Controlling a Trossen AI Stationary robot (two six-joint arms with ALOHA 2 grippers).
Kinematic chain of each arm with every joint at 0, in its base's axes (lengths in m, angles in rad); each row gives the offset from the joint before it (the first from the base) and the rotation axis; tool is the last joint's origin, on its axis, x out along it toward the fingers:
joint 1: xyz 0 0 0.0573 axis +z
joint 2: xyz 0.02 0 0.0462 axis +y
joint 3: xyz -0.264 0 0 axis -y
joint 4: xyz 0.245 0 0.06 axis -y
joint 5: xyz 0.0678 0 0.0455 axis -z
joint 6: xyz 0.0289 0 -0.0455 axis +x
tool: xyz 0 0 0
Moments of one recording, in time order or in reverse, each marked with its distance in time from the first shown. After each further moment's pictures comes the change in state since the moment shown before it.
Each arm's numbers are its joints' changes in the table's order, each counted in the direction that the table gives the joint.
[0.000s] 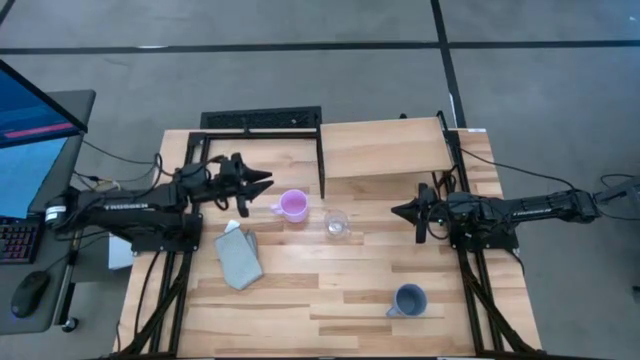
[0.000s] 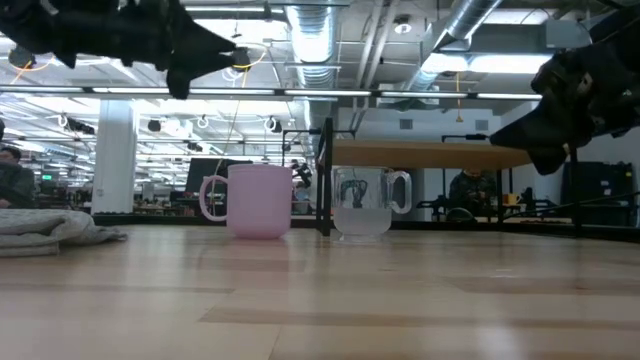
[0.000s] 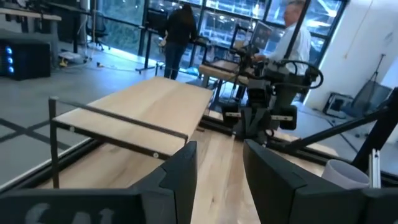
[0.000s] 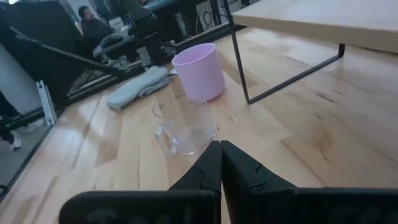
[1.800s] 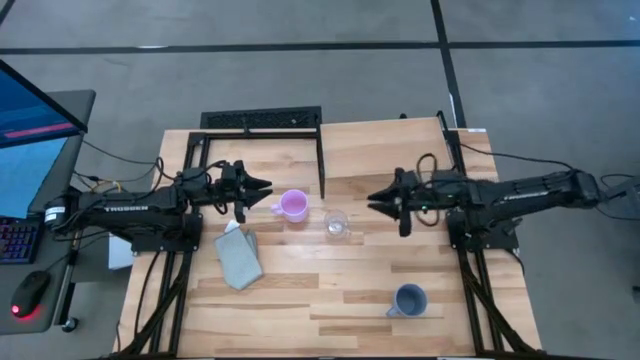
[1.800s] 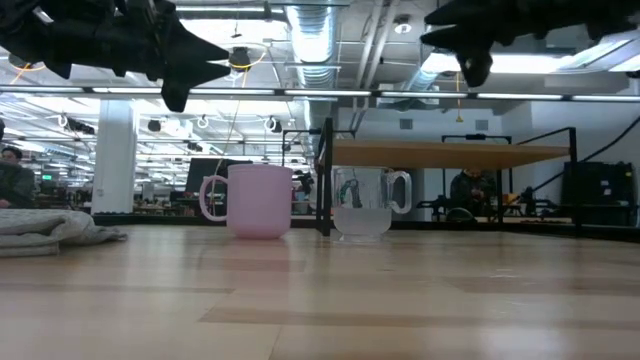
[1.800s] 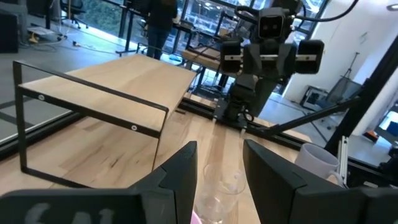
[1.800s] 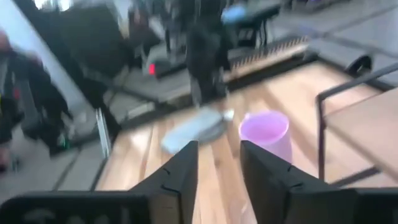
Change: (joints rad) left arm -0.003 -0.016 -0.050 -0.001 0.085 -0.066; right arm -0.005 0.579 0.556 0.055 -0.171 -0.055
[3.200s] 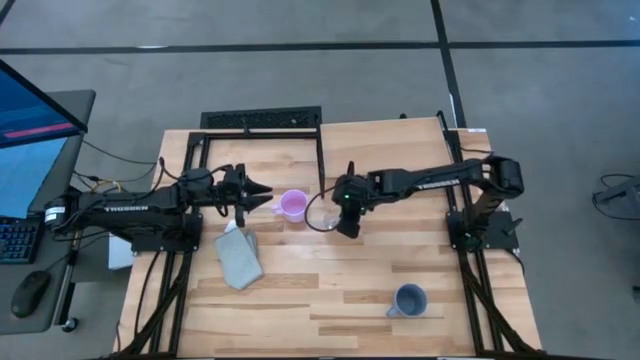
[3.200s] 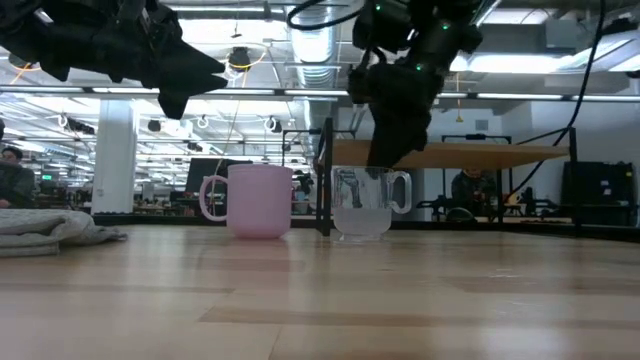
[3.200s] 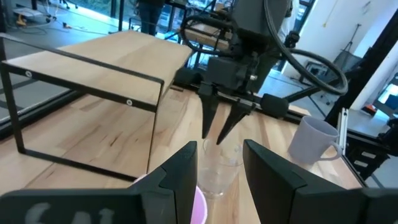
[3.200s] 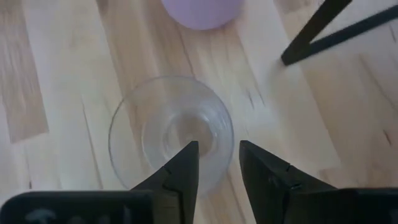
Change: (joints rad) left arm 0.000 0.000 0.001 -0.091 0.043 0.044; right arm -0.095 0.804 0.600 -0.674 -0.014 -0.093
